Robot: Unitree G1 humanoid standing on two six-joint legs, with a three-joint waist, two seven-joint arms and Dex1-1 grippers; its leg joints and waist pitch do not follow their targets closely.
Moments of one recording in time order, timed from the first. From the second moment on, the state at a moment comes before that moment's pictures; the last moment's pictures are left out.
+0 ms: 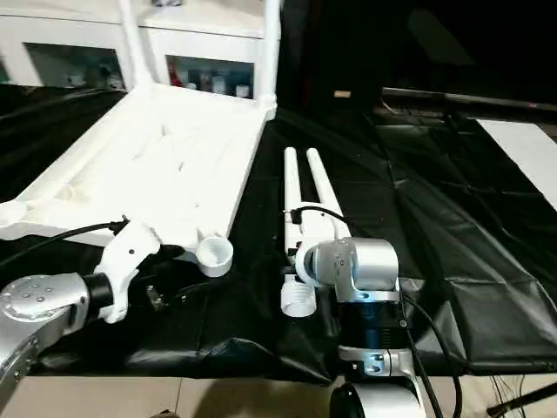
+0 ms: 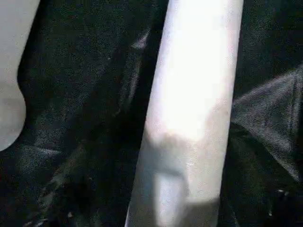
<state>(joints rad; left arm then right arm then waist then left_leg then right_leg) -0.11 0.57 -0.14 -0.46 -0.27 0.80 -0.66 -0.58 0.07 -0.17 0.13 0.10 1.39 0.09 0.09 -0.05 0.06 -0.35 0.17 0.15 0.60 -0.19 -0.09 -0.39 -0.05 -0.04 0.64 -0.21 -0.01</state>
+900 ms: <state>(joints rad) -0.25 0.31 0.02 -0.35 -0.32 0.73 -0.43 -0.62 -0.01 -0.25 0.00 0.18 1.13 0.18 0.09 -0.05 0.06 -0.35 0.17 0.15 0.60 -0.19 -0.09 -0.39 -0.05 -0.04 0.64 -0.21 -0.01</state>
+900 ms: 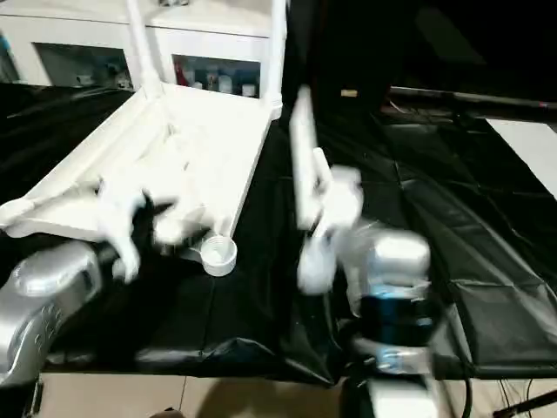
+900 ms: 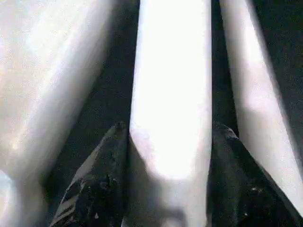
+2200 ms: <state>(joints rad) -0.60 -0.06 0.30 -0.16 -0.74 0.93 -0.17 -0.53 -0.24 -0.02 -0.16 0.50 1.00 0.73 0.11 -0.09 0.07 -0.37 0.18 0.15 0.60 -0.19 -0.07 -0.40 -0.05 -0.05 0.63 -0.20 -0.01</state>
